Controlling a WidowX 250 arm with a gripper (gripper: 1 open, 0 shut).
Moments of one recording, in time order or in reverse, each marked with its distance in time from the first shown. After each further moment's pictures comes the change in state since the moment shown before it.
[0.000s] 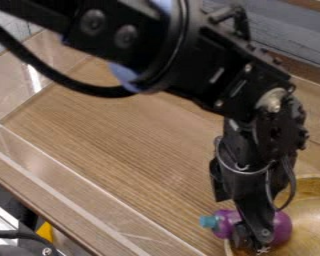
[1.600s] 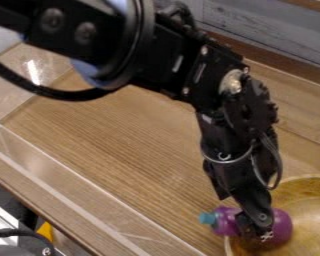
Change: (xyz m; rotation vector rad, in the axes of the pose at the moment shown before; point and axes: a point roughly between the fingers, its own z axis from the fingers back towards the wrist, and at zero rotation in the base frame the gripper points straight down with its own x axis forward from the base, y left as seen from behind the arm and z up) arm 0.002 0.010 -0.002 -0.078 -0.136 0.142
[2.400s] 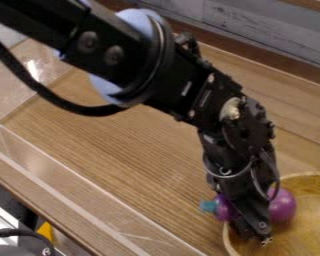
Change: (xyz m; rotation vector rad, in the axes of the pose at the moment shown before) arm 0.002 0.005 -0.022 0.023 -0.032 0.003
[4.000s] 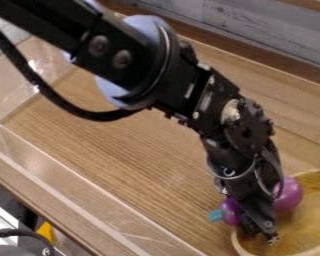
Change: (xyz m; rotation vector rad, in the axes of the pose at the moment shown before) arm 0.007 0.000 -0.005 -0.018 -0.055 -0.001
